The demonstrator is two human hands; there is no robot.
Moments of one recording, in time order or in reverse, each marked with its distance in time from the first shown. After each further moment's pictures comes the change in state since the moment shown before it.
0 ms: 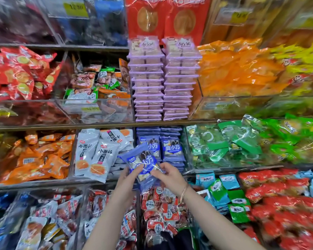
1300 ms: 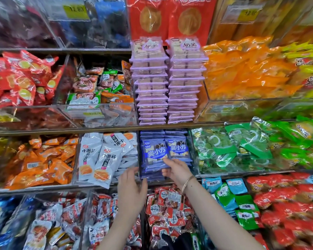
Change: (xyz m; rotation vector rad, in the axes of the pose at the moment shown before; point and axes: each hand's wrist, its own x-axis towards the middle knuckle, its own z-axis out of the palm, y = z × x) left_hand 0.002 -0.015 -0.008 1.093 0.237 0.694; right_hand 0.028 -0.026 -0.012 0.605 0.119 0.302
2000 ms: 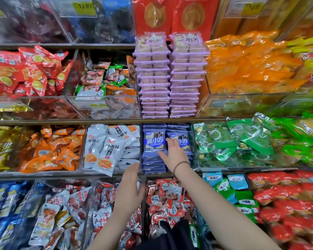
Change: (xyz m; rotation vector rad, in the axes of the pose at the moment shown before) left_hand -0.027 -0.019 -0.005 0.160 -0.146 0.096; right_hand 0.020 -0.007 0.003 -1.375 0.172 -0.510
